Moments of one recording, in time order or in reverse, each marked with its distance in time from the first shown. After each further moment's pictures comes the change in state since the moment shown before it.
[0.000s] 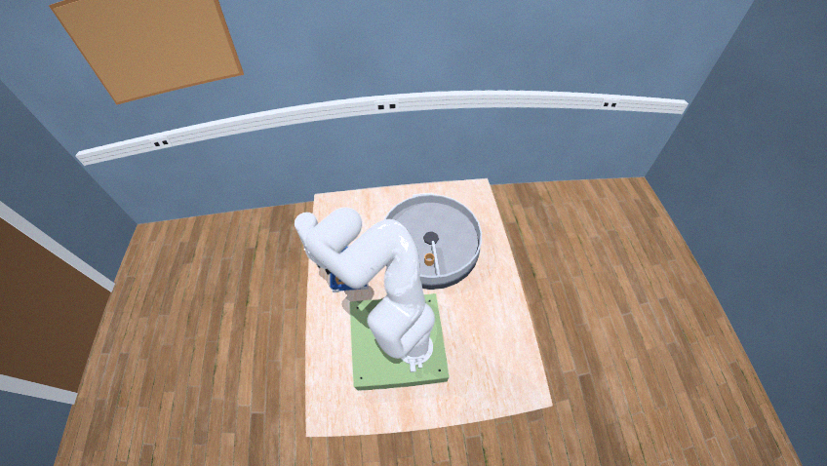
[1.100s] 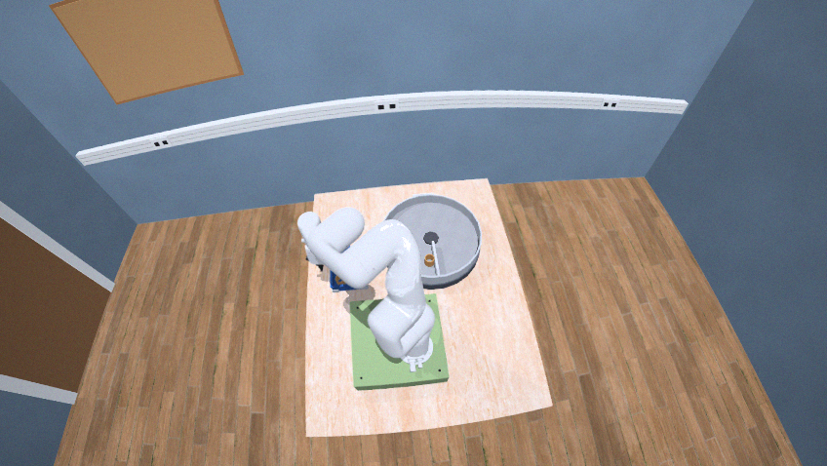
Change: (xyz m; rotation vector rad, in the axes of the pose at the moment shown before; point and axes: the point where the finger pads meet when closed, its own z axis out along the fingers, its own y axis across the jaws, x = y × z) arm 0.007 0.007 0.000 0.000 0.000 -0.621
